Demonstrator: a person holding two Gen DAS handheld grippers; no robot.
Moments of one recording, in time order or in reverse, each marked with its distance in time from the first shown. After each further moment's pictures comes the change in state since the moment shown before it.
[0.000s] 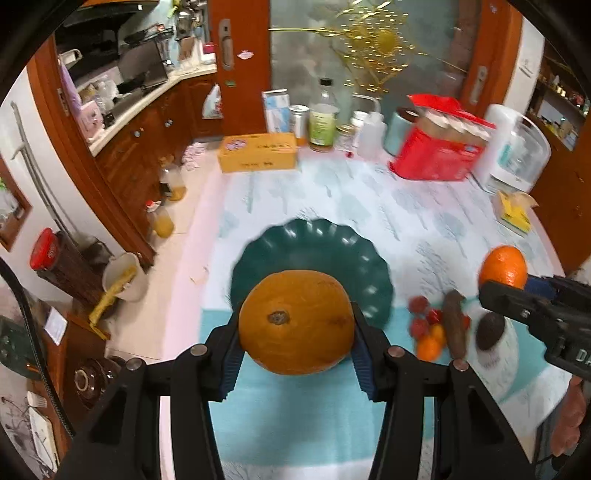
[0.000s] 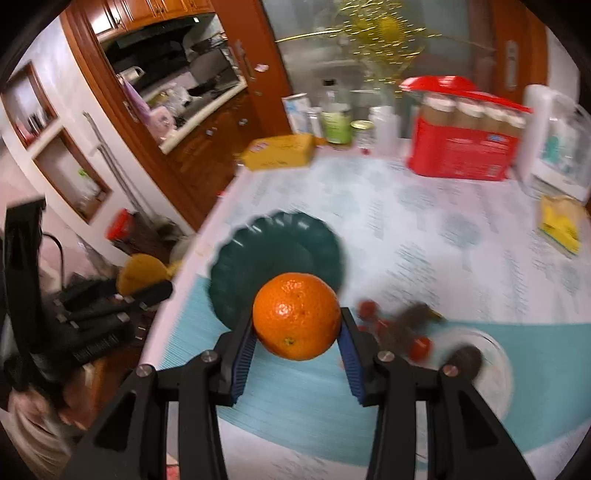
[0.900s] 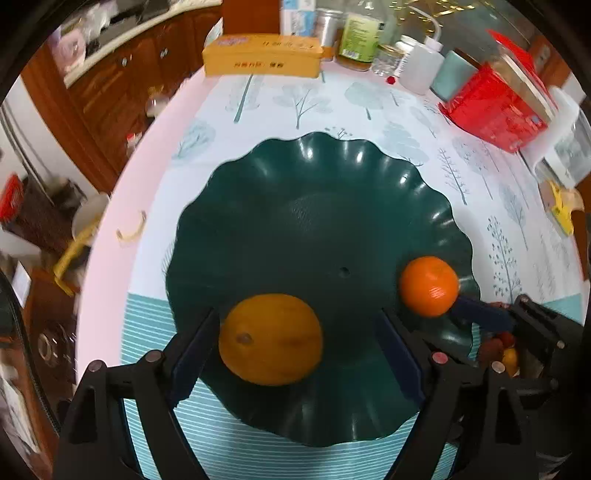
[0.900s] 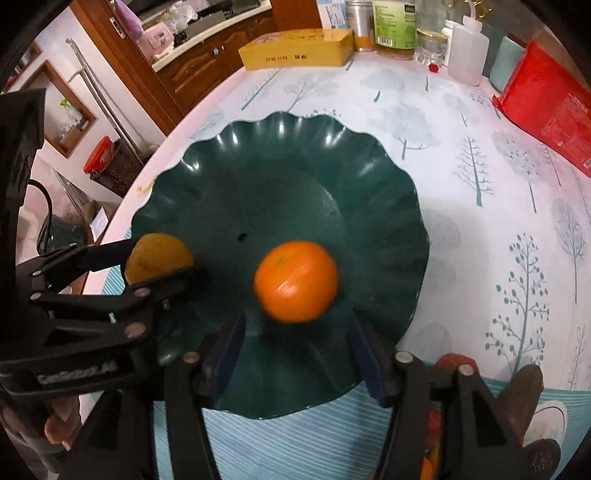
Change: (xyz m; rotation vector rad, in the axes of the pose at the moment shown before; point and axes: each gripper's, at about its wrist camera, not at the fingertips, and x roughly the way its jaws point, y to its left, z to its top) left arm 0.185 0.005 -0.025 -0.081 0.208 -0.032; right arm 0.207 -0.015 -0.018 -0.117 0.238 -0.026
